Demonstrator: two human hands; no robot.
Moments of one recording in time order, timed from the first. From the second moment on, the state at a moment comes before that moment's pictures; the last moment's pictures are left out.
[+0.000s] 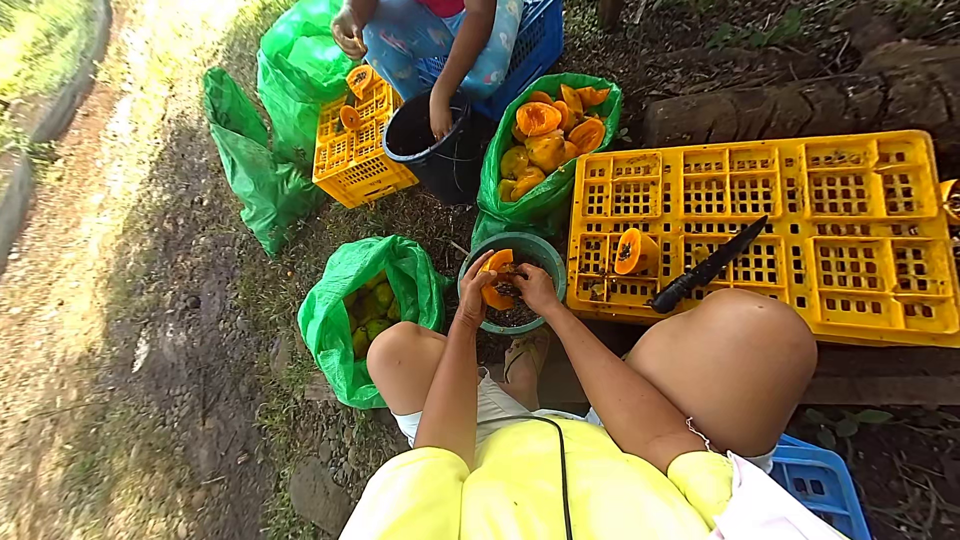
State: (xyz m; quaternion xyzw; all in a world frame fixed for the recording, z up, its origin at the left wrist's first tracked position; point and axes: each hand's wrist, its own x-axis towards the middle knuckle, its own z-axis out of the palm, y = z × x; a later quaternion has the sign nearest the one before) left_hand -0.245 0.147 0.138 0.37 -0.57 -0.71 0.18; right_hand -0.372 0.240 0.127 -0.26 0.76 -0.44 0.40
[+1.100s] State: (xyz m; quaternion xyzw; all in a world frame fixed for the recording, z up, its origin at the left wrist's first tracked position) left_hand -0.244 0.144 0.140 0.35 -0.58 -0.72 0.19; right_hand -0.375 0.244 0.140 -0.27 0.75 -0.45 0.40
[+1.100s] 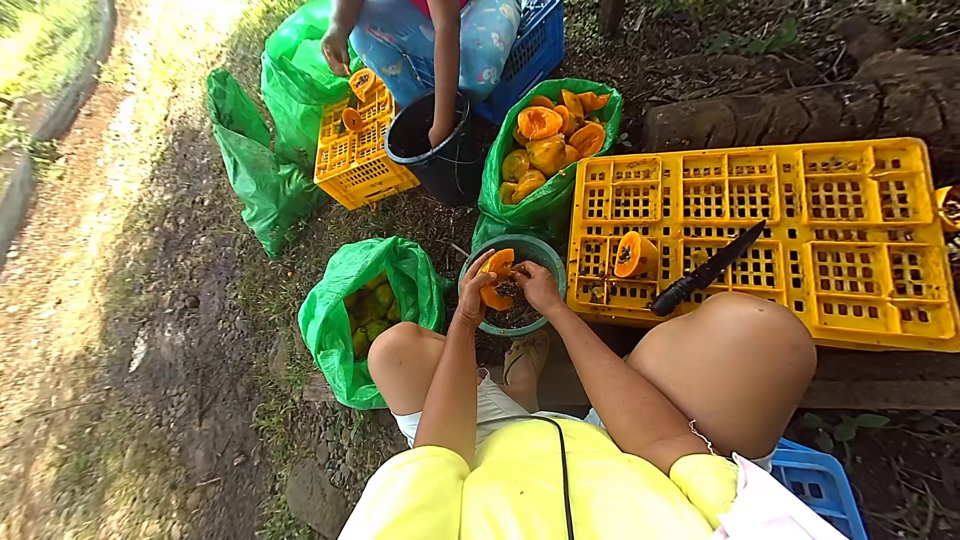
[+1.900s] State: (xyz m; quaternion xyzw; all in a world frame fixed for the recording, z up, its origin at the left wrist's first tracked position) left_hand -0.266 0.139 0.123 0.34 -0.61 -0.69 0.21; right_hand -0.381 0.233 0.131 -0.21 0.70 -0.43 0.53
